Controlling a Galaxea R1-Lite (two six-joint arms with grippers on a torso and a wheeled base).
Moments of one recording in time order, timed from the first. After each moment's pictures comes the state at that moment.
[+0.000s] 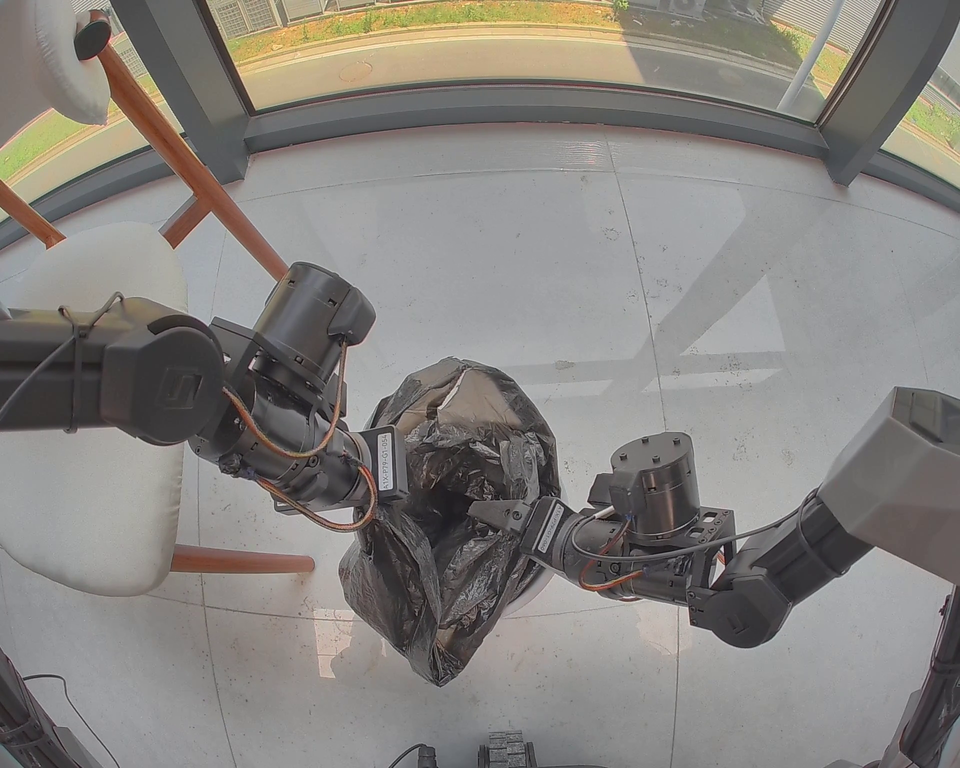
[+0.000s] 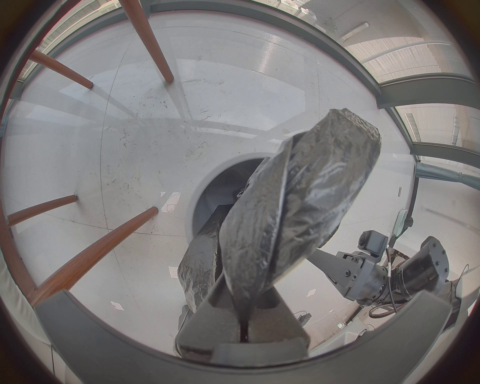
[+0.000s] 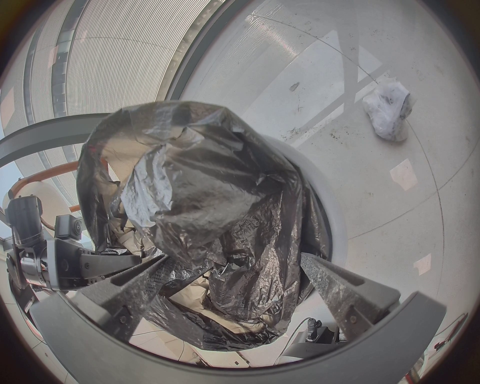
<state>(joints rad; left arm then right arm) -0.55 1.85 -1.38 0.46 0.02 -0.55 0.73 2.13 -0.86 -0.80 0.08 0.97</state>
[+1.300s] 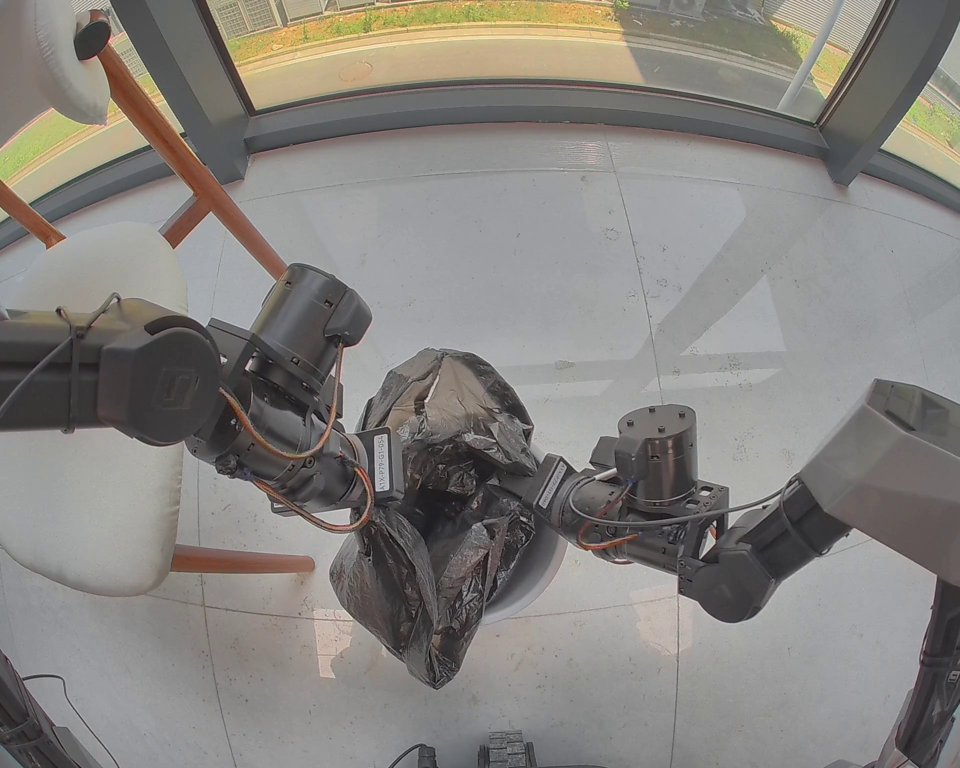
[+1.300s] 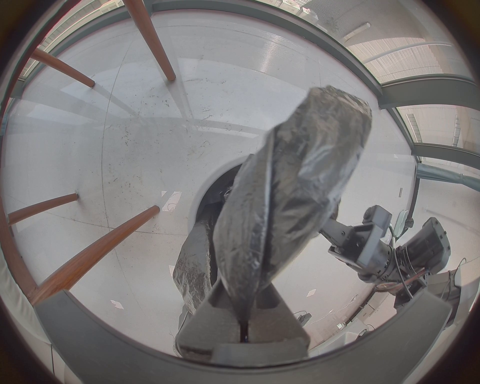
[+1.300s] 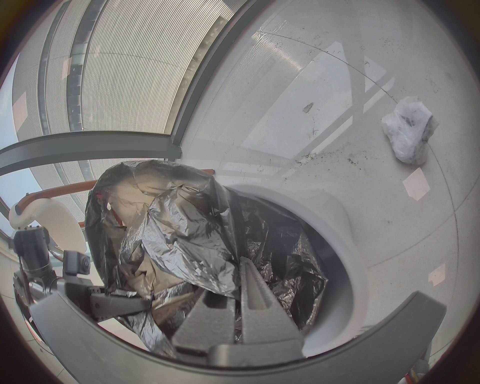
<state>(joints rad) -0.55 1.84 -1.37 0.46 0.02 -0.56 0.67 2.19 -0.96 -0.89 0.08 0.97</state>
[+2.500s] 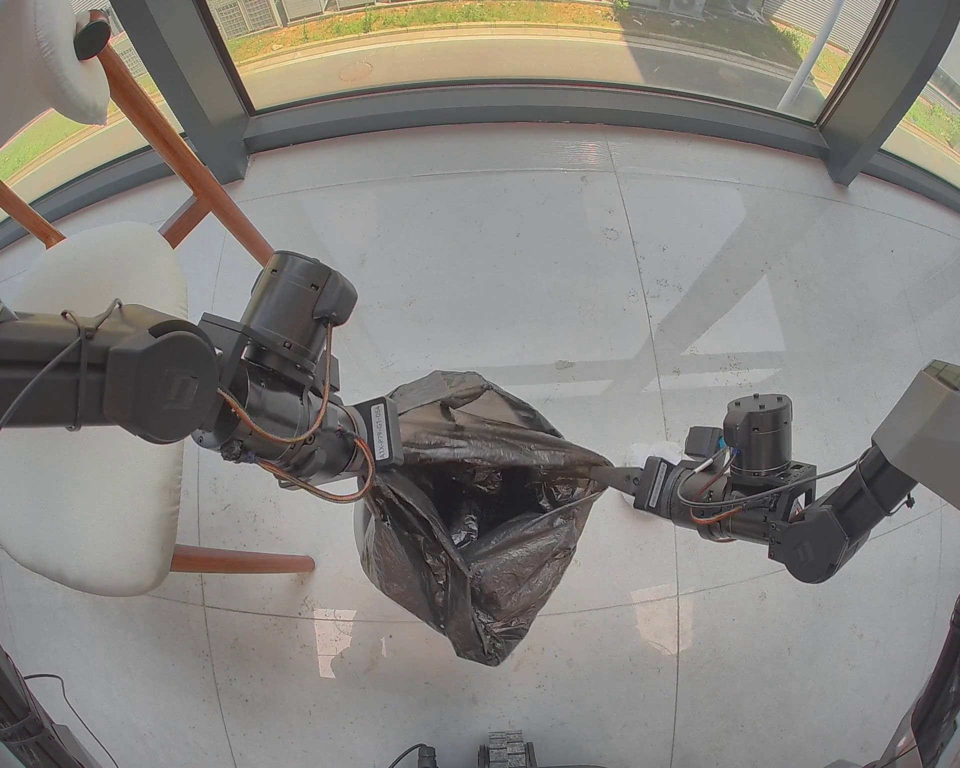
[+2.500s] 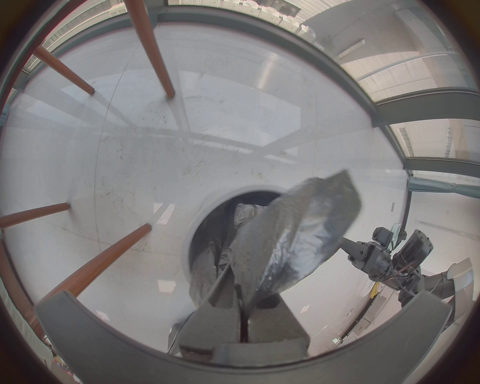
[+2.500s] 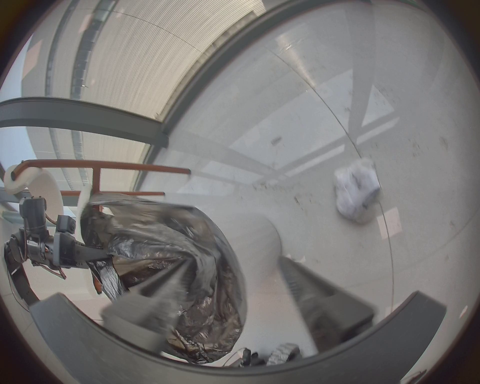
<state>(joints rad) -0.51 1.85 -1.36 0.32 0.01 -0.55 0.42 2.09 -0.79 -0.84 0.25 0.62</state>
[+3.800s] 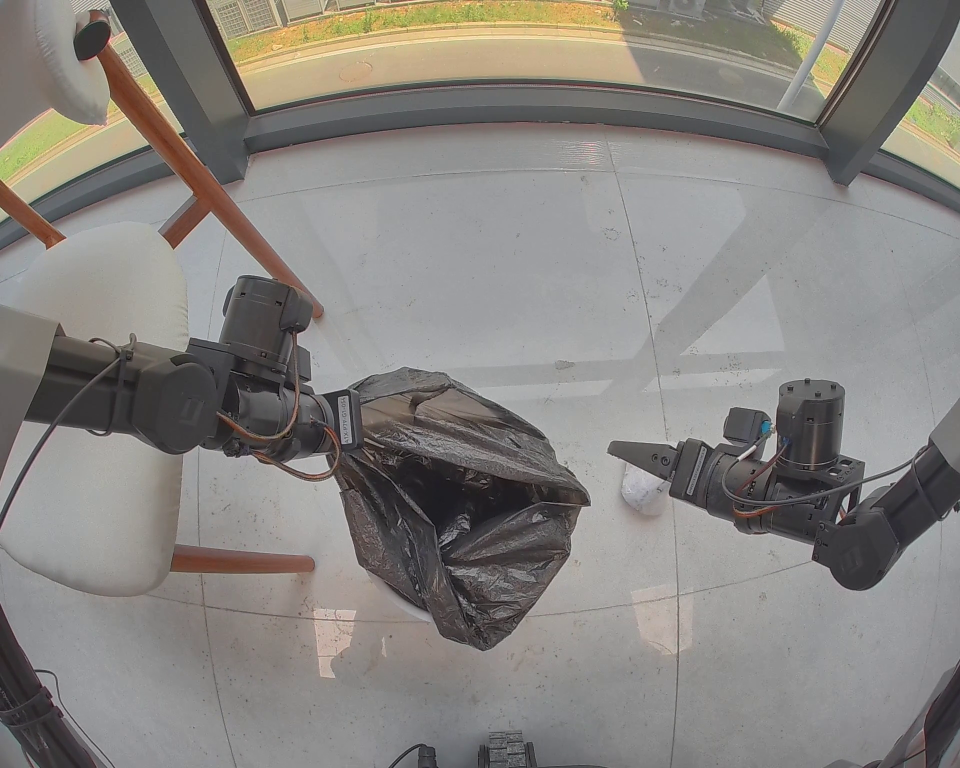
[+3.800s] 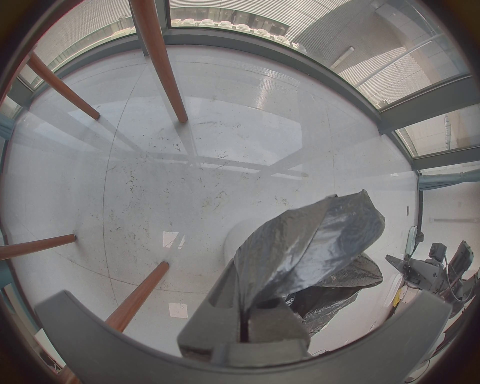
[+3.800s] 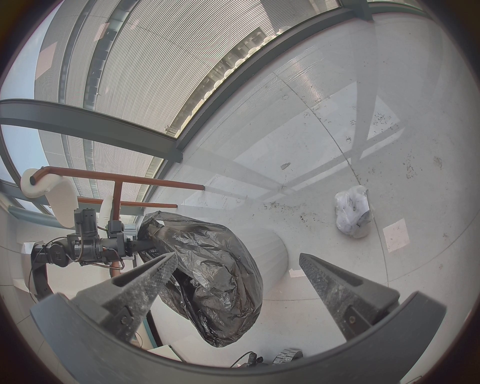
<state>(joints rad) -0.35 1.94 -1.29 0.05 0.02 -0.37 0.40 1.93 -0.67 -0.90 0.24 0.62</state>
